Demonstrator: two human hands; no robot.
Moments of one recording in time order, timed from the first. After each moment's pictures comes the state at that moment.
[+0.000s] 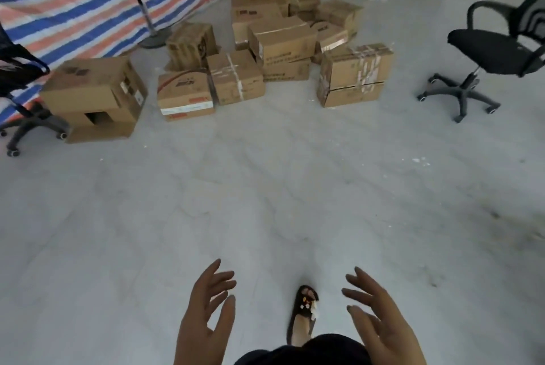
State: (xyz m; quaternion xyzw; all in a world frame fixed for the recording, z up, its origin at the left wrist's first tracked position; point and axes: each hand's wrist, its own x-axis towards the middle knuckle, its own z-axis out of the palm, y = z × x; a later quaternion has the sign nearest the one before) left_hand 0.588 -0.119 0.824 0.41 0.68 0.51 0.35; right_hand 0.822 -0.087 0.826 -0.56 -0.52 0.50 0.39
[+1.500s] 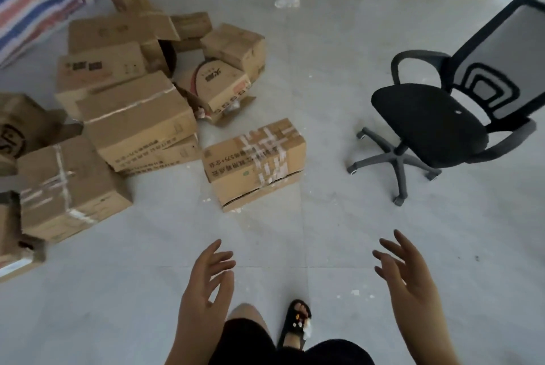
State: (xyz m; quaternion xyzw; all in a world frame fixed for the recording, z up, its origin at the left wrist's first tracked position) left_hand 0.904 0.954 0.821 0.48 0.62 0.44 0.44; right_hand 1.174 0.940 0.827 -0.72 -0.36 0.36 0.48
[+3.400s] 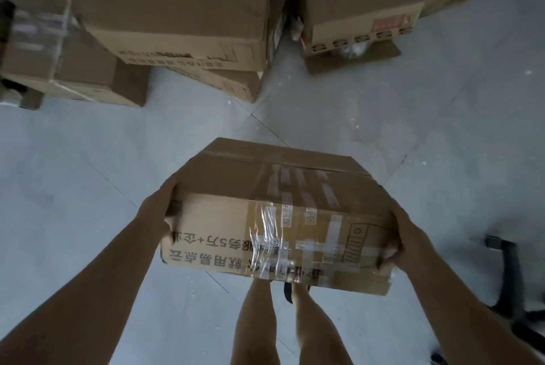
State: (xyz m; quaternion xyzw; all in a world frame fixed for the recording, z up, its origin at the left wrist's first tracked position) left_hand 0.787 1.466 0.511 -0.30 0.79 0.35 0.41; right_hand 1.136 1.663 0.485 -0.81 -0.14 0.57 0.05
